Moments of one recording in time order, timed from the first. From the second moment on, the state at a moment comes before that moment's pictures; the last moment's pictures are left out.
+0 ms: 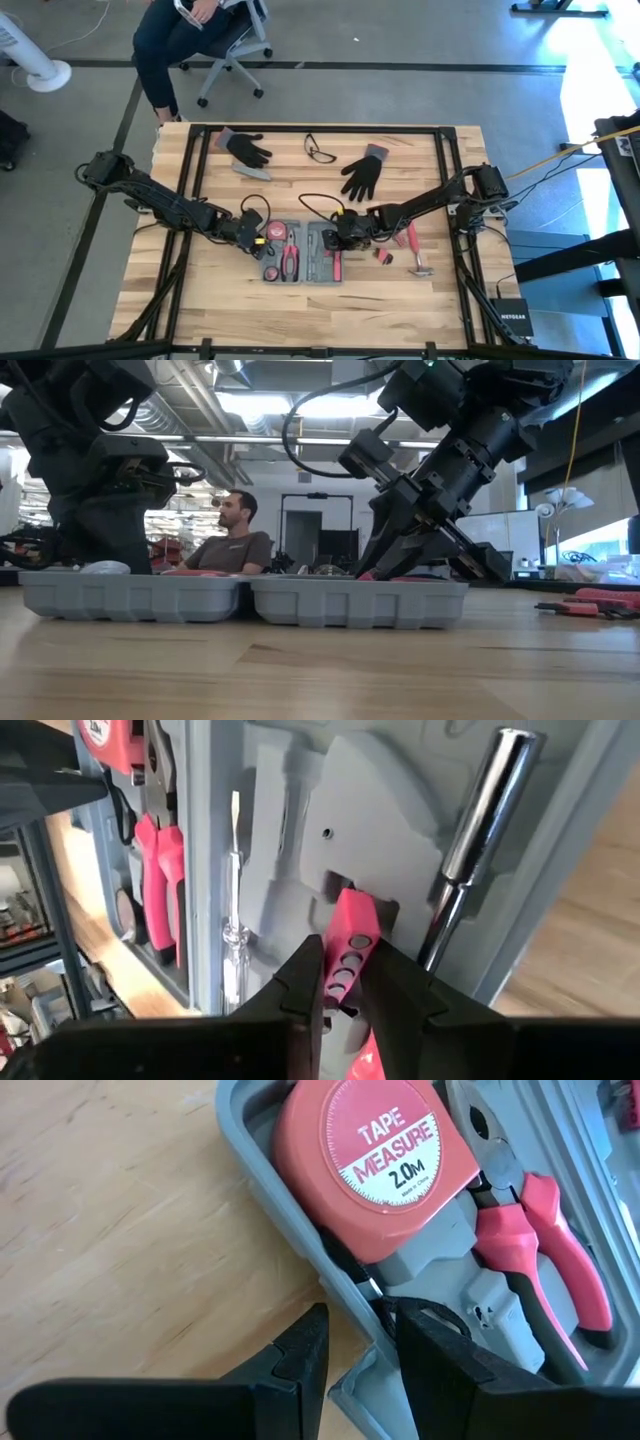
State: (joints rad) left arm -0.33 1.33 0.45 -0.14 -0.19 -1.22; right arm 0.17 1.82 0.90 0.05 -0.09 1.53
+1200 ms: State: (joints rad) left arm -0.33 1.33 0.45 -0.15 -0.21 -1.20; right arm 0.16 1.85 0.99 -0.12 0.00 1.47
